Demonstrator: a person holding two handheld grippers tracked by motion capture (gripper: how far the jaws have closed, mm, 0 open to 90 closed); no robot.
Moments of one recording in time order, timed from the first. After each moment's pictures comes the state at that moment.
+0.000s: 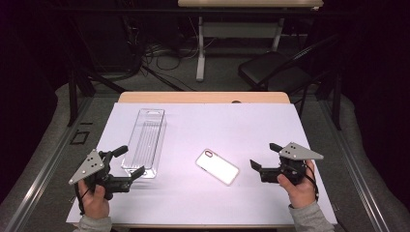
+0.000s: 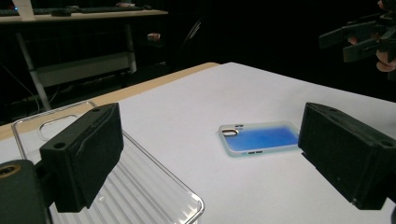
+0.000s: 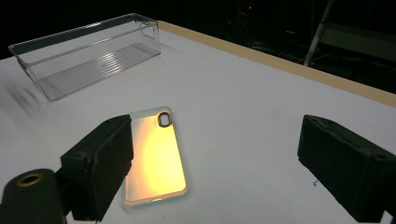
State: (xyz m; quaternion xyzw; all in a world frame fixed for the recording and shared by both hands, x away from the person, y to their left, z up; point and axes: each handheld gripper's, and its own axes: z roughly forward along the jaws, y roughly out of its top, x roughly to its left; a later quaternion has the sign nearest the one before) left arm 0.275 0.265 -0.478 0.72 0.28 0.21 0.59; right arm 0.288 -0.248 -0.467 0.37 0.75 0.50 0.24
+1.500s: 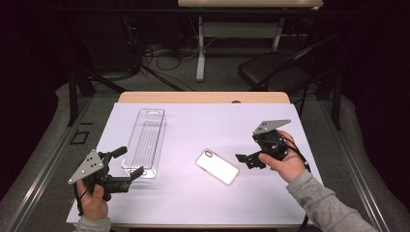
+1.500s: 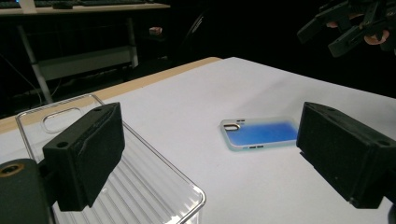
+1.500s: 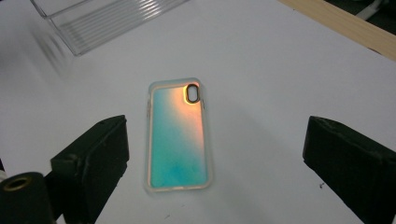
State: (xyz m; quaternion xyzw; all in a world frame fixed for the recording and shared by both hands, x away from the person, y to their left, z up) left arm 0.274 0.267 -0.477 0.73 0.29 0.21 0.59; right arm 0.340 -0.206 -0.432 0.34 0.85 0.38 0.14
